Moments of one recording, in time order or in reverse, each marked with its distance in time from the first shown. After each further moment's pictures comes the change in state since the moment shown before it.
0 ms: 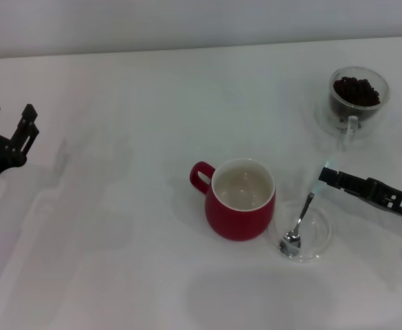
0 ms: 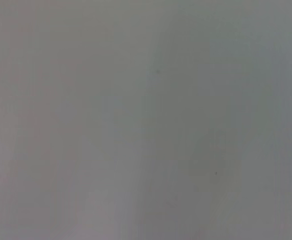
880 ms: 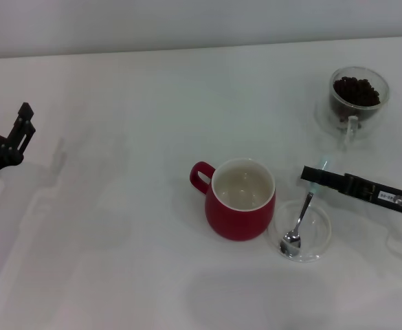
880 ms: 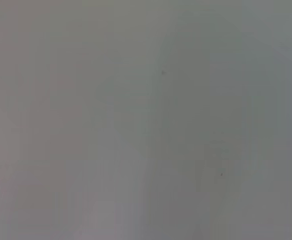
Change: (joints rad) left arm -0.002 0.002 -0.002 0.004 -0.008 -0.002 0.000; right arm 0.064 0.008 -0.066 -0.003 -0.004 -0.095 -0.001
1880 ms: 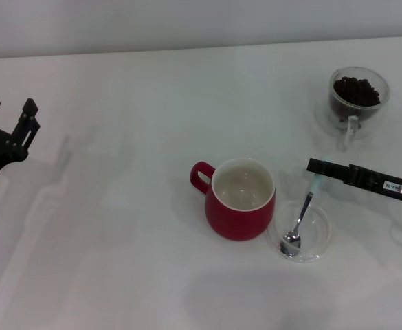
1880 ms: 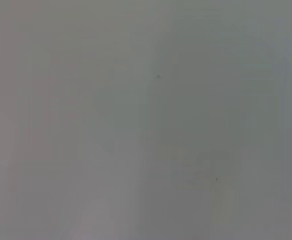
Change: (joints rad) left arm -0.007 -0.005 0.000 -0.008 -0.001 0.000 0.000; right arm 0.022 -0.022 -0.006 -0.008 -0.007 -0.011 0.008
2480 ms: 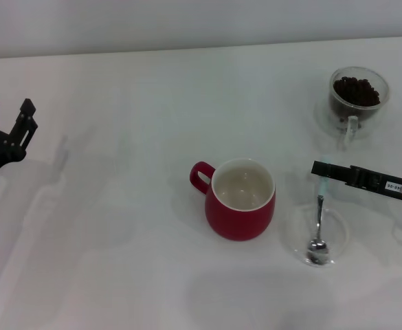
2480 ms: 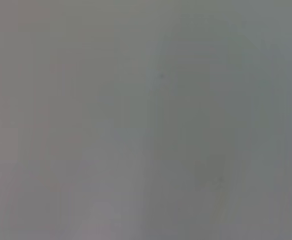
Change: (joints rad) left arm 0.001 0.000 0.000 0.000 -0.009 0.004 0.000; right arm 0.004 -0.011 -0.008 -0.002 -0.014 0.007 0.000
